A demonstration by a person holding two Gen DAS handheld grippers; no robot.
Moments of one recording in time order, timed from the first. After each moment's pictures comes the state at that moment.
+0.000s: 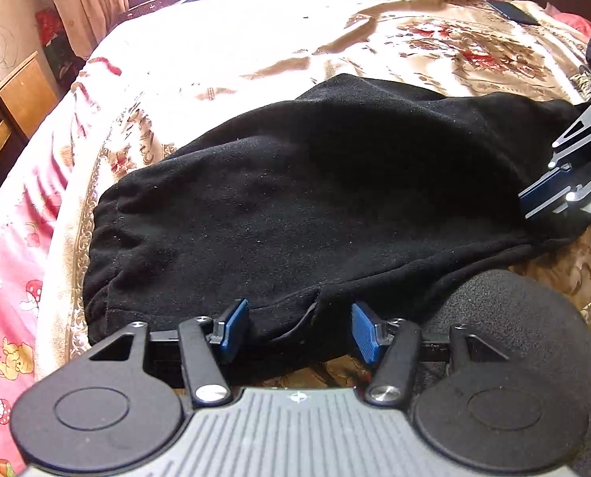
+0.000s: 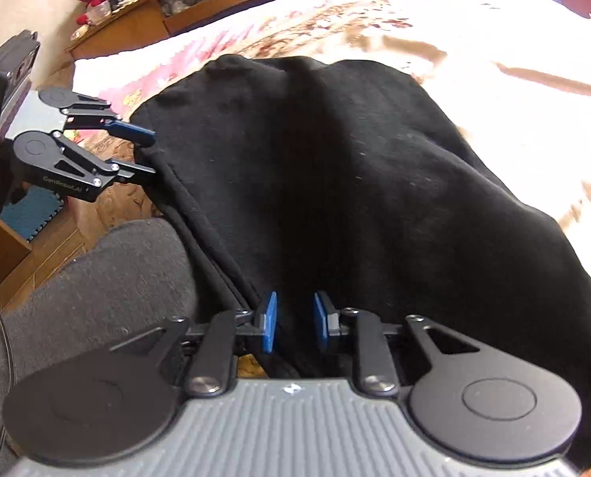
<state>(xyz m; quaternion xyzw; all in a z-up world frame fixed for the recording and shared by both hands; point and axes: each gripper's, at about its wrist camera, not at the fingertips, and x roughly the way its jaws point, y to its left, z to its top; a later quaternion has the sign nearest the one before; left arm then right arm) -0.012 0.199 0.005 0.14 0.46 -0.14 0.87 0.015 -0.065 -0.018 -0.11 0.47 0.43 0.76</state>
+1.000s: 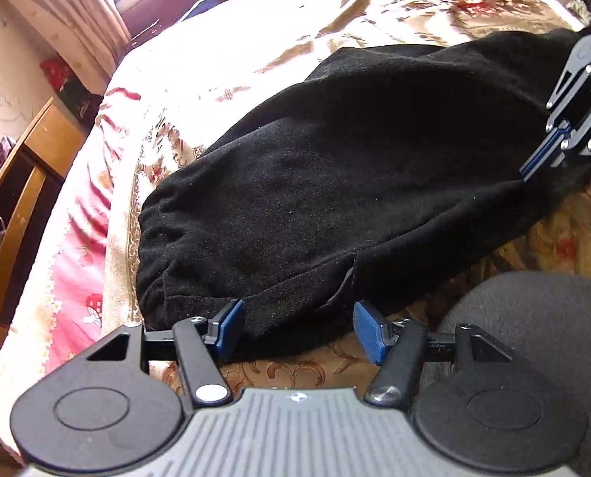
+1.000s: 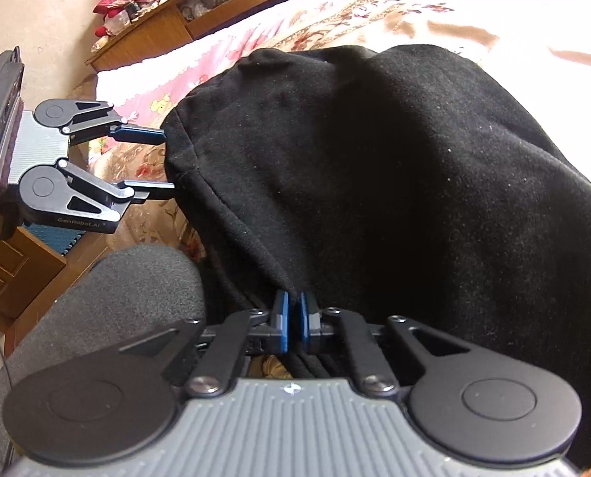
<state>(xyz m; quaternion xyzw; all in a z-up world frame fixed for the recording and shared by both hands) -0.042 0.189 0.001 0.26 0.45 -0.10 0.85 -0.003 -0.063 -0.026 -0.05 0.49 0.46 0.74</state>
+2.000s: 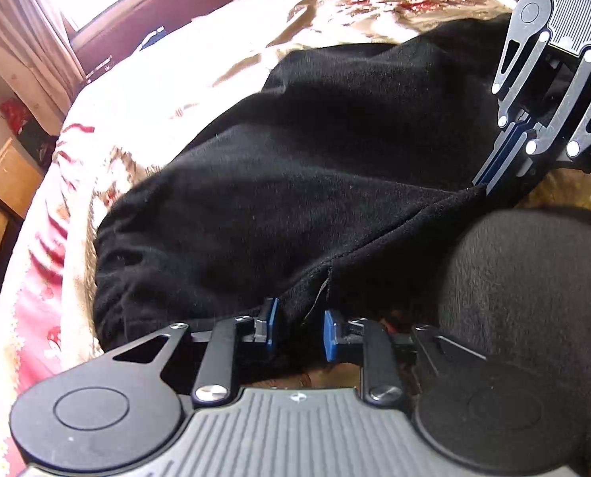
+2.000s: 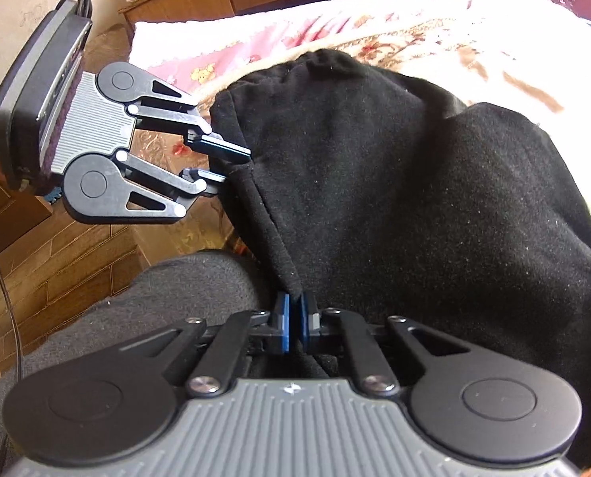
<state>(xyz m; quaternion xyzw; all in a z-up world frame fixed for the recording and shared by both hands) -0.041 0.202 -0.033 0.27 0.42 -0.18 0.85 -0.022 0.002 -0.024 -0.15 0.47 0.46 0.74</state>
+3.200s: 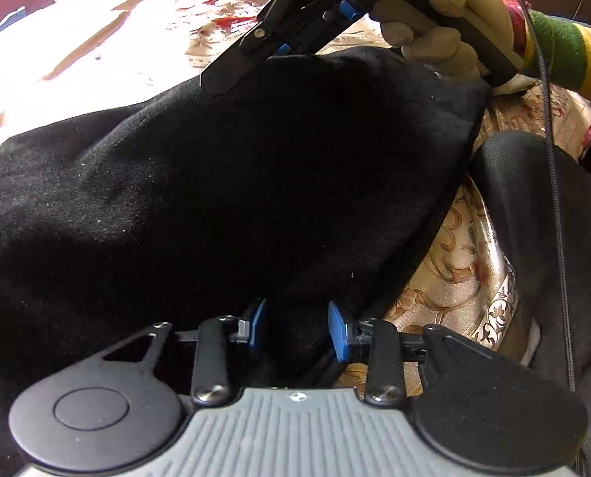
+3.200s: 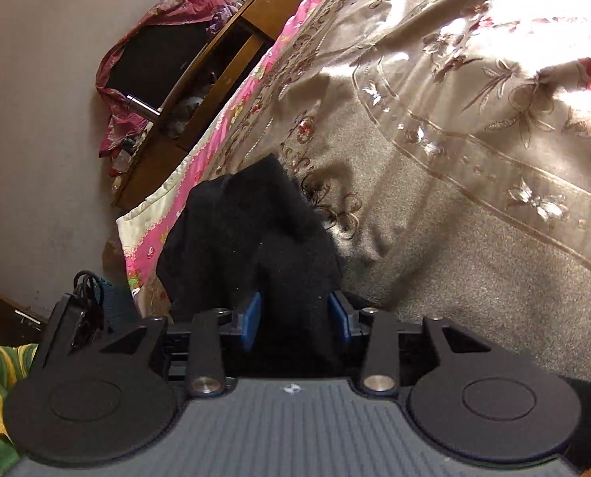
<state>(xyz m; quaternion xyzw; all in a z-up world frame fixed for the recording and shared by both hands) 0.016 0.009 -0.039 0.15 0.49 -0.38 0.77 0.142 -0.221 -0.034 0.17 0.50 0.48 0.70</state>
